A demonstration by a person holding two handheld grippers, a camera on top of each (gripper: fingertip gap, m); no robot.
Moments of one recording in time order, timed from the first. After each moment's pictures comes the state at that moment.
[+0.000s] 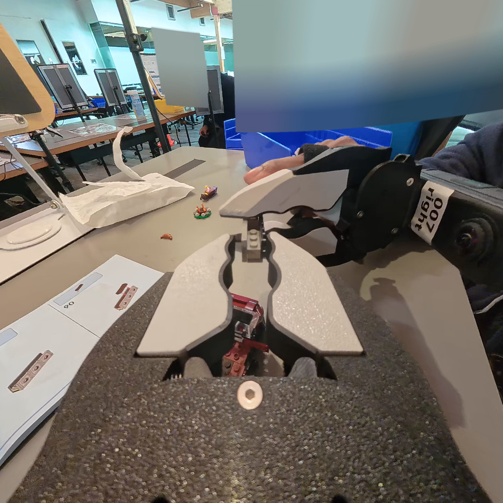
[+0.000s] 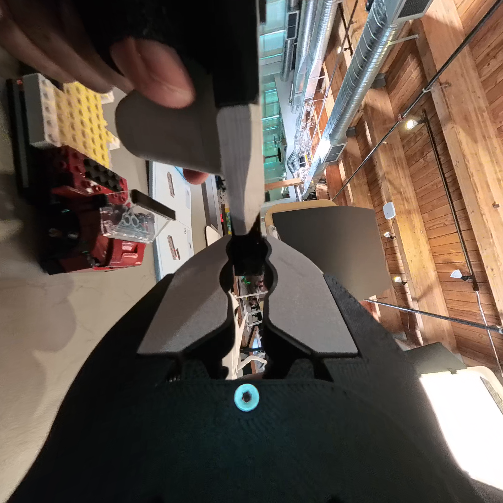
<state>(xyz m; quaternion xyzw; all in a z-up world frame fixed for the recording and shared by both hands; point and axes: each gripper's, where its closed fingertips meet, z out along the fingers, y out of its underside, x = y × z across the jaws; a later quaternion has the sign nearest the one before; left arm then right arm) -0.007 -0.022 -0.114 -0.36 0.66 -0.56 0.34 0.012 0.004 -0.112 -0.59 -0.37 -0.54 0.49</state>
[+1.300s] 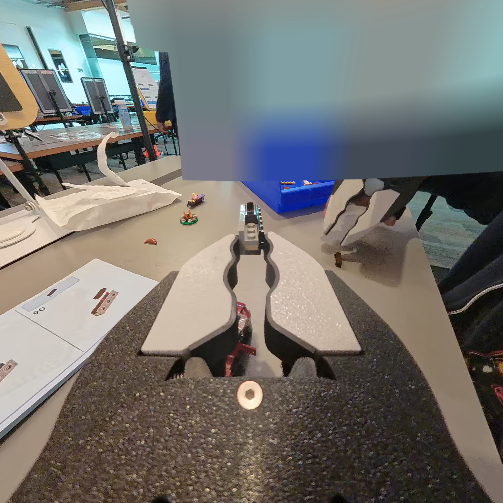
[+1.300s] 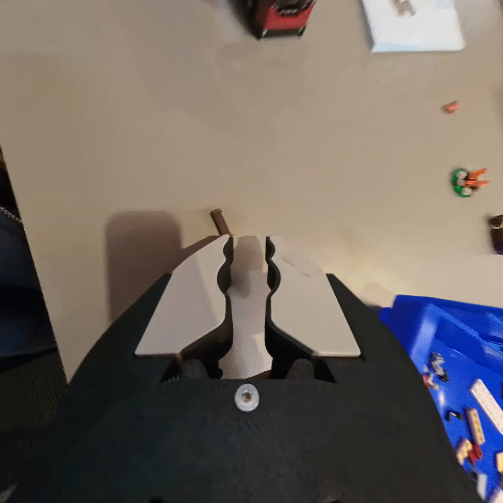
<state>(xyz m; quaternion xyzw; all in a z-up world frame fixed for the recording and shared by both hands) -0.012 -0.027 -0.115 -0.35 0.64 -0.60 0.32 0.032 -0.188 -0.210 -0.92 -0.19 -0.07 0.33</state>
